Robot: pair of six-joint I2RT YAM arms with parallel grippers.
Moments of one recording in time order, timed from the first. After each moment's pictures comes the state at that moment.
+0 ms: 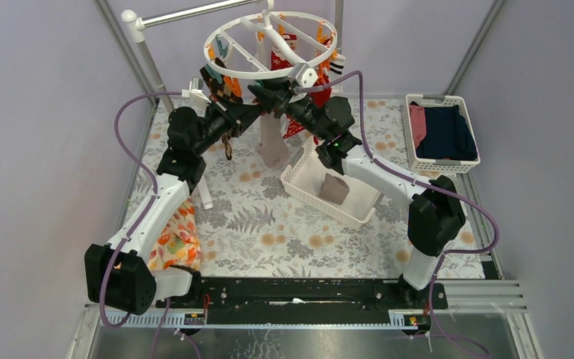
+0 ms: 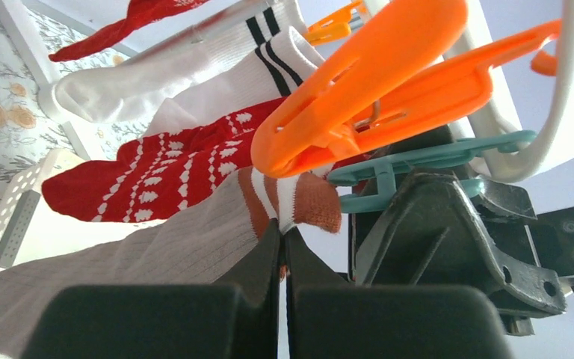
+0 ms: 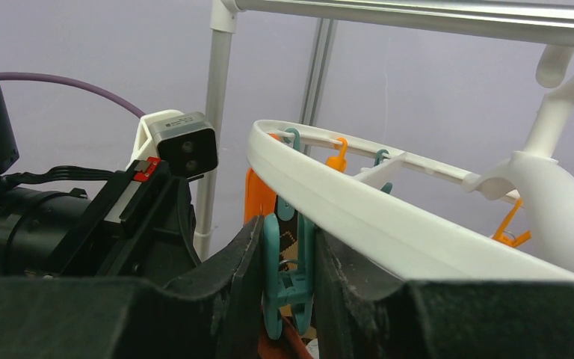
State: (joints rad) left arm -0.23 1.26 1.05 0.27 0.44 -1.22; right arm 0.72 1.77 1.48 0.78 -0.31 -0.04
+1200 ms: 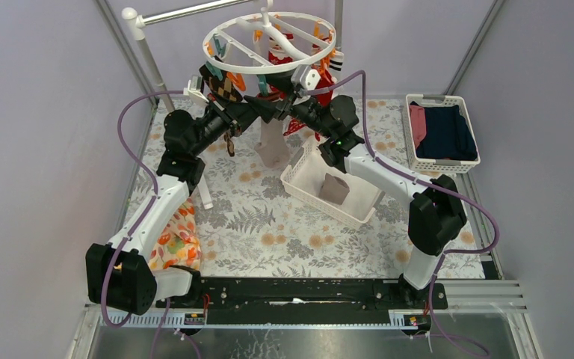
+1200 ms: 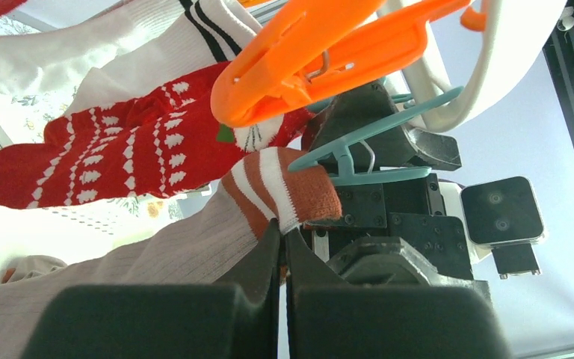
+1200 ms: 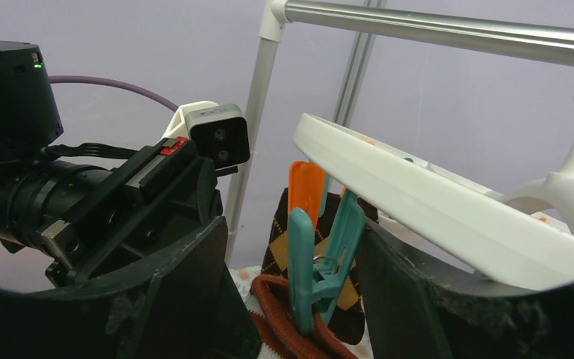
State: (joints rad) left arm -0.21 1.26 1.02 0.43 0.55 -1.34; right arm 0.69 1.77 1.47 0.82 -0.45 -0.02
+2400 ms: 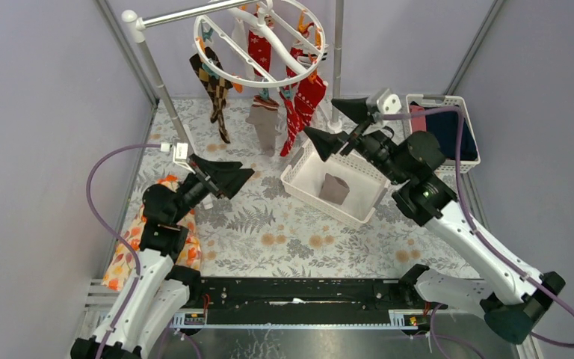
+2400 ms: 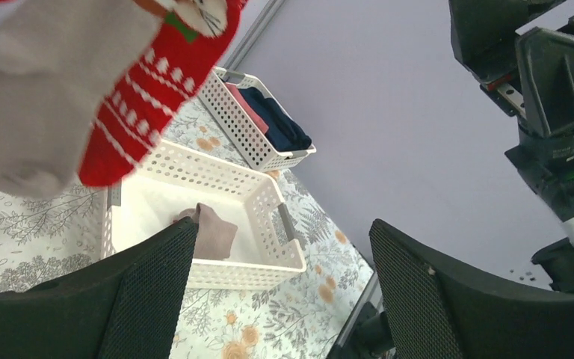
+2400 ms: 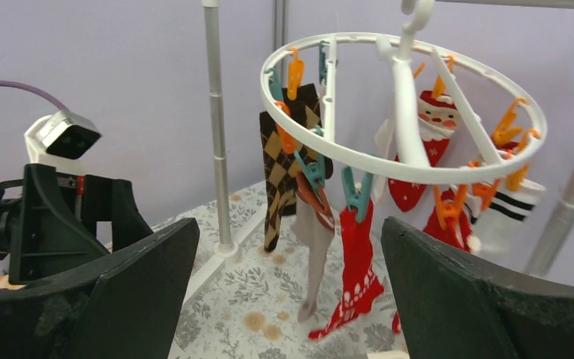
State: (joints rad) left arm -0.21 0.68 0.52 0.39 0.56 -0.83; right arm 0.69 1.09 1.16 0.23 -0.19 0.00
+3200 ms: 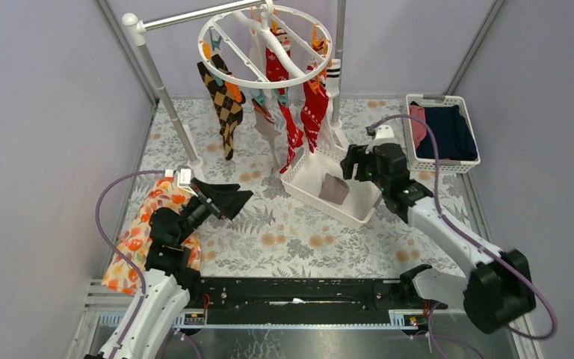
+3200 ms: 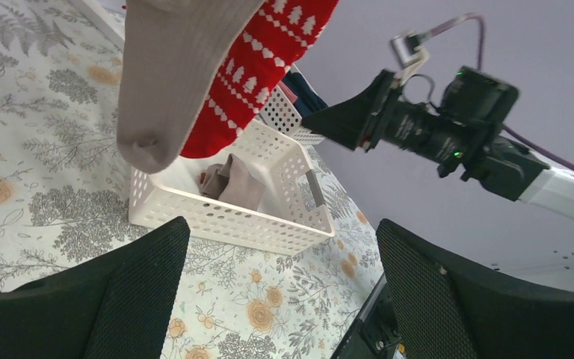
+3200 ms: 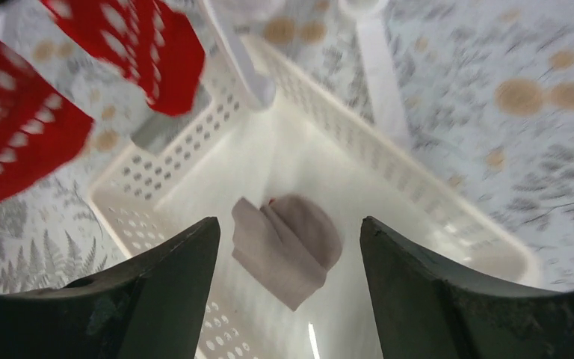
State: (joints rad) left arm -0.20 0.44 0.24 0.38 0.54 -0.80; right arm 0.42 1.10 0.75 -0.02 0.08 0.25
